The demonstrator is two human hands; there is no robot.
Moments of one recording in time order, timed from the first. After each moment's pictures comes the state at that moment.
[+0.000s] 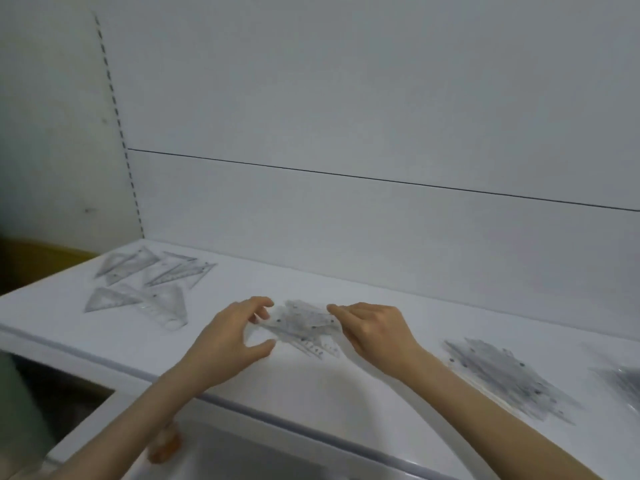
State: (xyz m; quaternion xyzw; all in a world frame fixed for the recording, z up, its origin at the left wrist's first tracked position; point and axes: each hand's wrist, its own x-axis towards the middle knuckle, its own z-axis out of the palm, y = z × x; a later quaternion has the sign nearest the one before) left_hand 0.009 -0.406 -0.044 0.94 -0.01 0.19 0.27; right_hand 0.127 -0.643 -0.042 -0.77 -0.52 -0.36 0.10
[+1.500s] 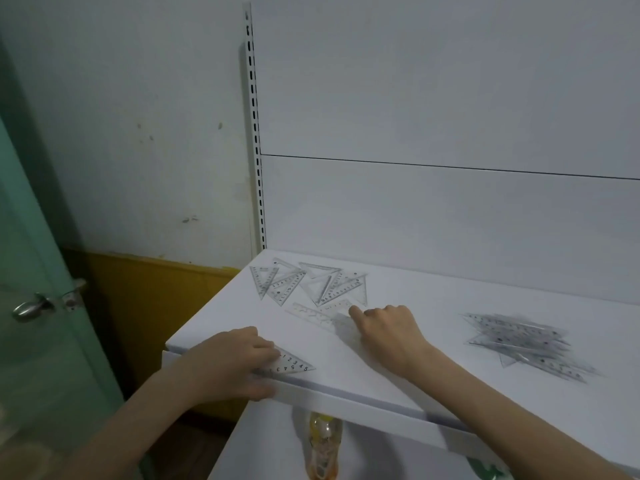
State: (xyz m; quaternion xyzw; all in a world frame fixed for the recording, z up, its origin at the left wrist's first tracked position) left_hand -0.067 -0.045 -0.052 0.98 -0.19 0.06 -0.05; right_hand 0.050 -0.290 -0.047 -0.89 -0.37 -0.25 -0.02
